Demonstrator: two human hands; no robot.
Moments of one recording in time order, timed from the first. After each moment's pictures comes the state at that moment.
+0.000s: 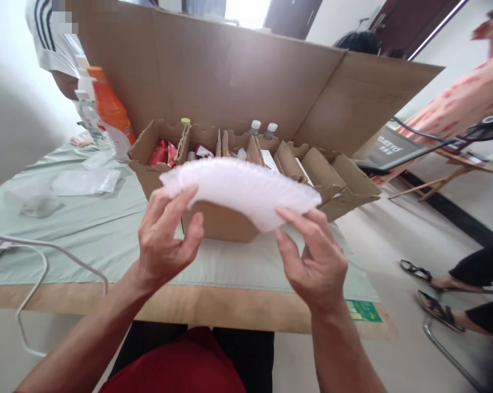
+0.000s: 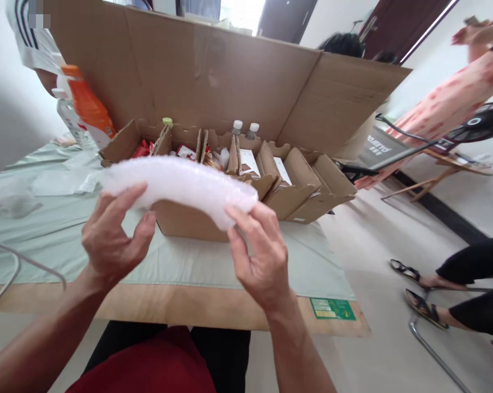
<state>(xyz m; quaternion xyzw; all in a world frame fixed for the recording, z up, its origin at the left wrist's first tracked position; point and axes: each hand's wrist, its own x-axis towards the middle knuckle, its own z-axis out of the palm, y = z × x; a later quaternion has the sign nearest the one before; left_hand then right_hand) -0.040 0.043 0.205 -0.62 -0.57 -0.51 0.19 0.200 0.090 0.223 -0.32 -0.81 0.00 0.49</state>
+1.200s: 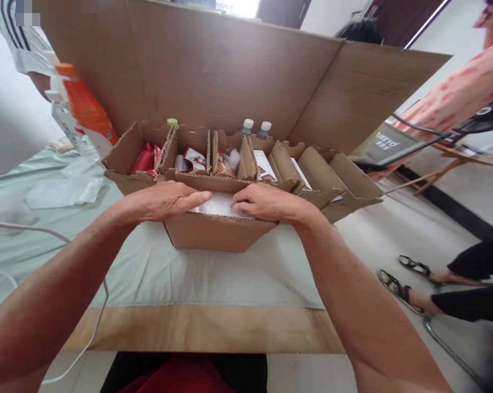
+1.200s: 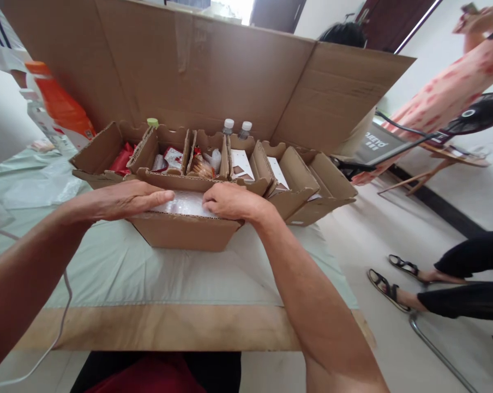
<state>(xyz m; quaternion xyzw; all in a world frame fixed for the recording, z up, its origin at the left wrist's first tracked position) -0.079 0.152 0.256 -0.78 -0.58 -0.10 -0.21 0.154 0.230 0.264 -0.33 -0.93 0.13 -0.07</state>
